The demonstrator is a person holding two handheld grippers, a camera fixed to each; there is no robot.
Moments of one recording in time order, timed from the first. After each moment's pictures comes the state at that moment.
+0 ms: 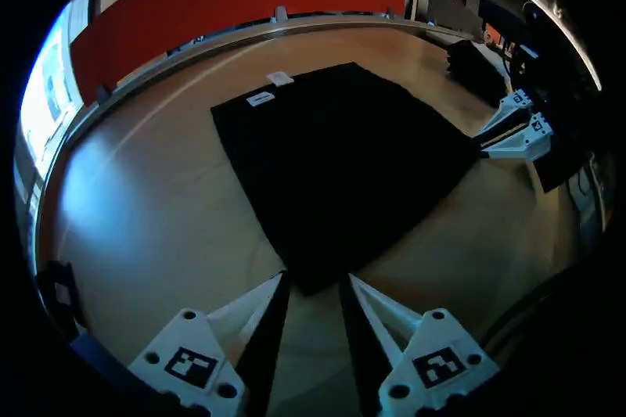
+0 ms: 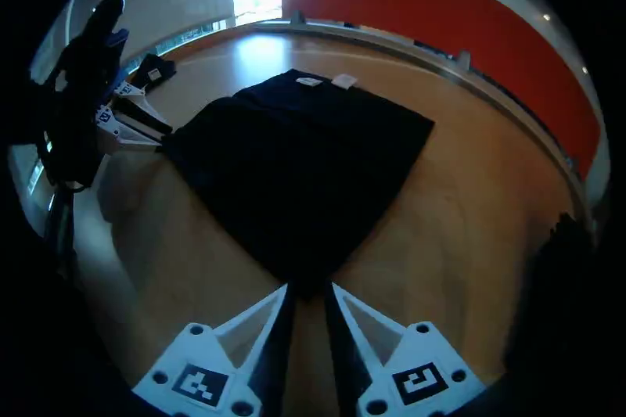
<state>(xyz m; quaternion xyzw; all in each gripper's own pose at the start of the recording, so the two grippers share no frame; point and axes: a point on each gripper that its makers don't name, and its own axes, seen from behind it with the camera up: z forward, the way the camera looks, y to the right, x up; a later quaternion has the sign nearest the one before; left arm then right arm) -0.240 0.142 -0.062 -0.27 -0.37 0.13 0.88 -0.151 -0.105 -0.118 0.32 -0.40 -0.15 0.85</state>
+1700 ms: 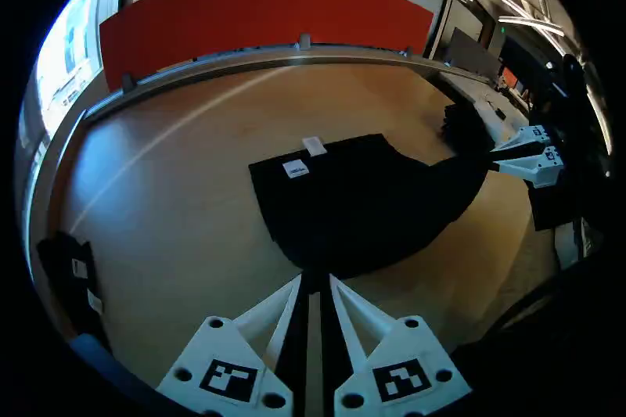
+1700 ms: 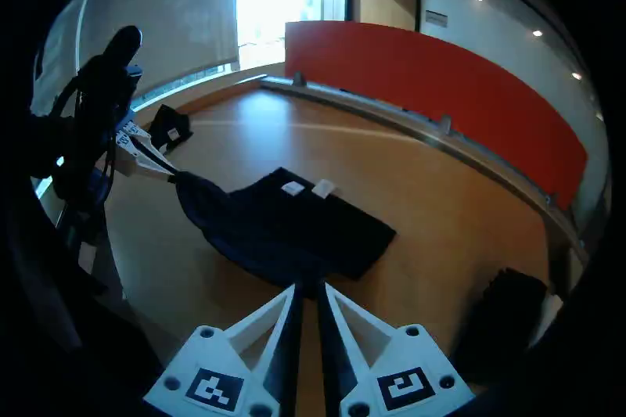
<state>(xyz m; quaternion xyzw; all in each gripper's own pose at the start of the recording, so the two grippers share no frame) -0.117 0.147 -0.094 -0.25 -0.39 0.03 0.89 0.007 -0.106 -0.127 0.32 -0.32 -0.13 0.88</state>
